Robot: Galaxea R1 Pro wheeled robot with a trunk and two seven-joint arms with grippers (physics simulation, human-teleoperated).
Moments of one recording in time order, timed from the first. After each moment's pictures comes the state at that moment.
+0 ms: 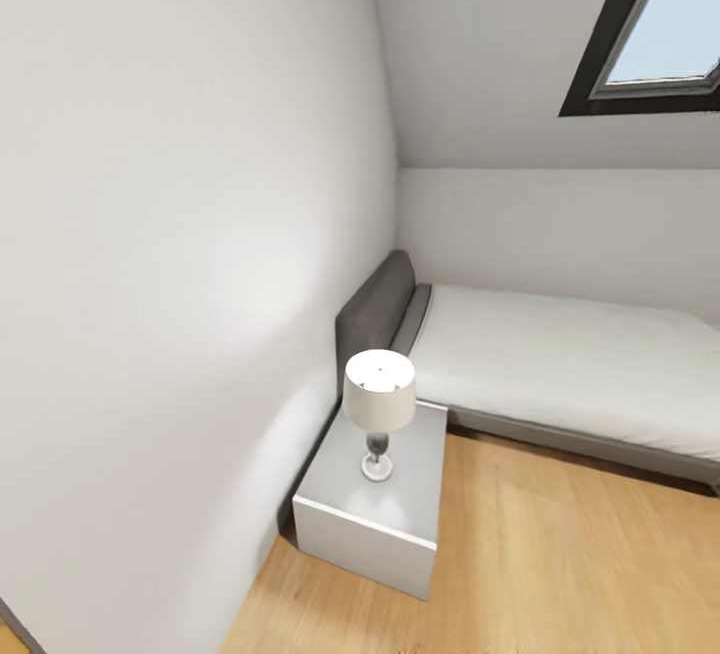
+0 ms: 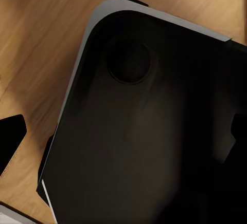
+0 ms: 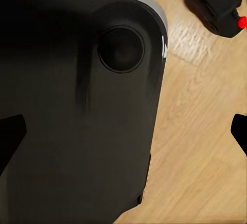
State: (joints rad) left arm 0.00 0.01 0.02 -0.04 0.36 -0.07 0.00; right arm 0.00 -0.02 0.00 0.00 0.13 -0.09 -0.01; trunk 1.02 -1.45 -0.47
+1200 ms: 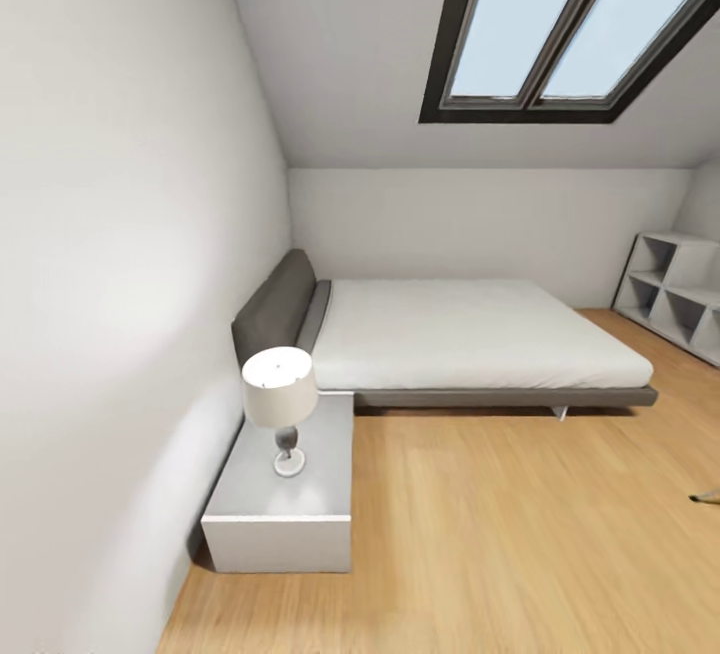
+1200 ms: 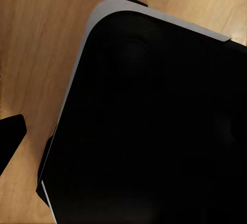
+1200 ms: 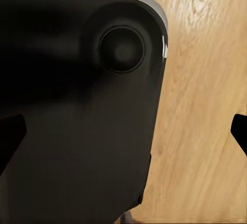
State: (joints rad) left arm 0.00 0.00 0.01 -0.04 0.36 -0.07 0.00; right arm 0.00 -0.02 0.00 0.00 0.13 -0.09 -0.01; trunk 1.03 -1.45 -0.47
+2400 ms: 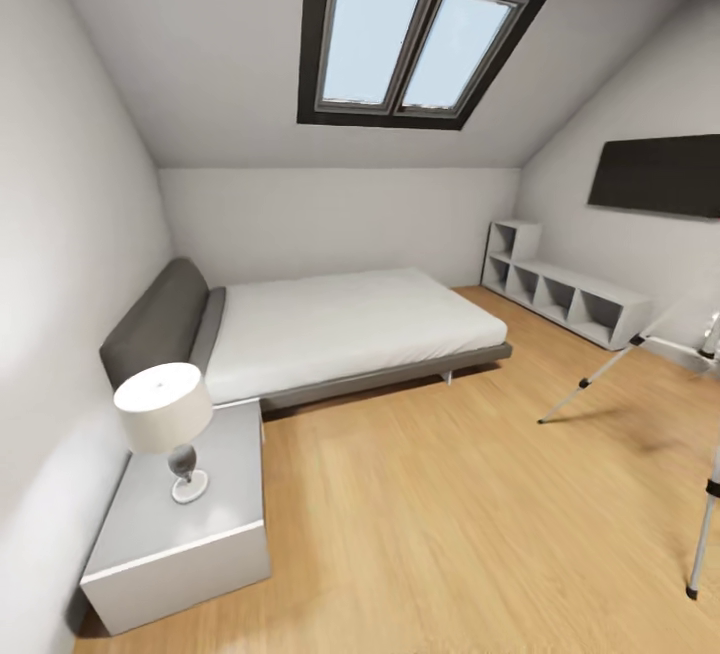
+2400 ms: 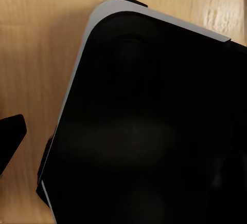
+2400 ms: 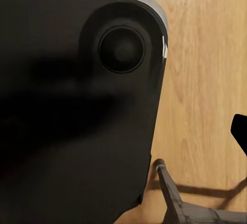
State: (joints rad) left arm 0.00 0.01 0.02 -0.04 0.36 -0.07 0.00; right arm 0.00 -0.02 0.00 0.00 0.13 -0.09 -0.01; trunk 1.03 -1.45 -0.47
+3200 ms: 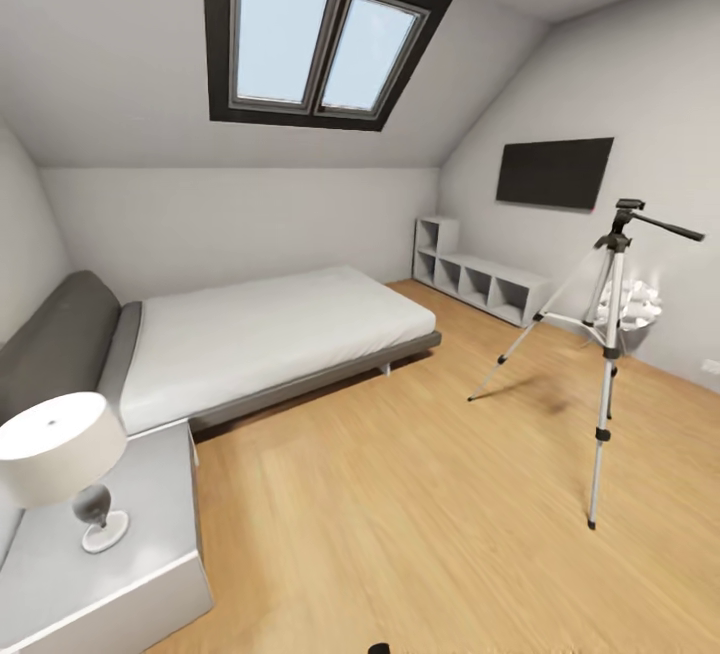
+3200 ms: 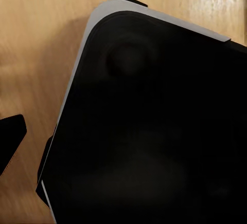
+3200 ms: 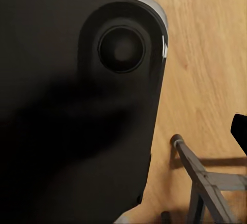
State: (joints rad) left arm 0.00 0.00 0.02 -0.04 0.36 -0.07 0.00; right arm 0.00 -0.02 0.00 0.00 0.13 -0.09 -0.01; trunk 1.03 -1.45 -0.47
